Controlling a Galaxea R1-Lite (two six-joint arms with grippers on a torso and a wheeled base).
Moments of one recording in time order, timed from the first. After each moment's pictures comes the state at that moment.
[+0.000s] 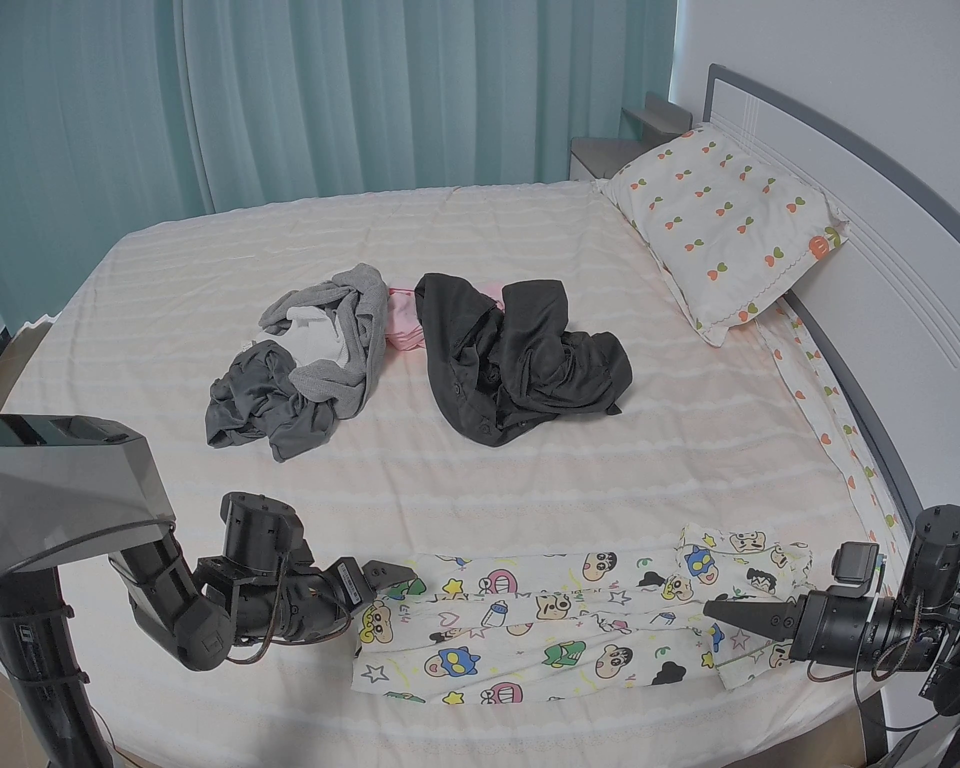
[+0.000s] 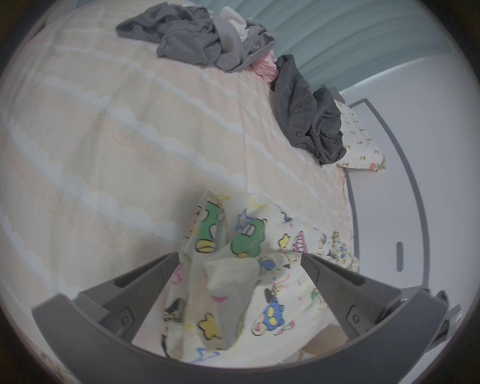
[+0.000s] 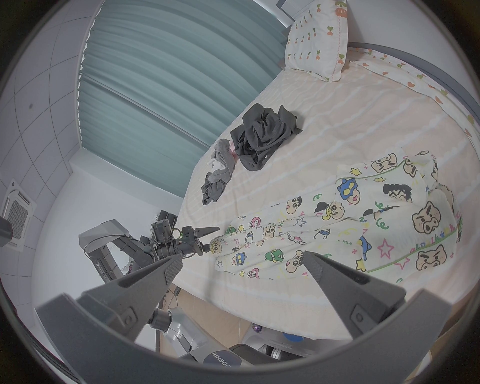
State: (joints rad) left arm -0.36 2.13 -0.49 -0.95 -0.29 -0.86; right arm 0.41 1.46 -0.02 -1.04 0.35 0.69
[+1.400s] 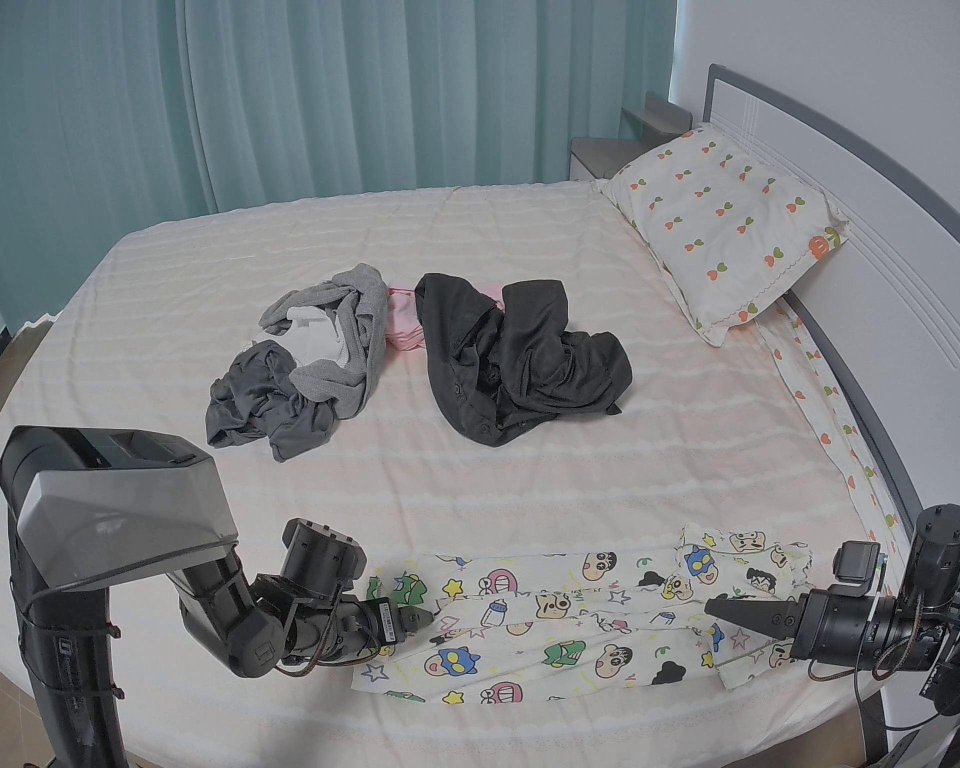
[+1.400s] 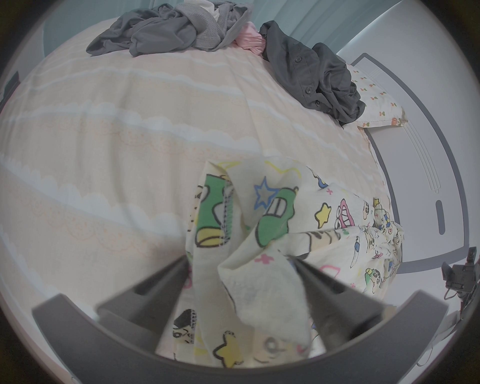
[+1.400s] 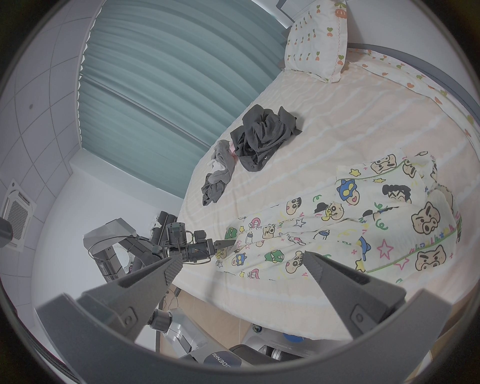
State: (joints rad) left arm -0.46 2.24 -0.60 -0.77 -0.06 -0.61; right arm 0.40 1.46 -0.02 -1.04 0.35 0.69
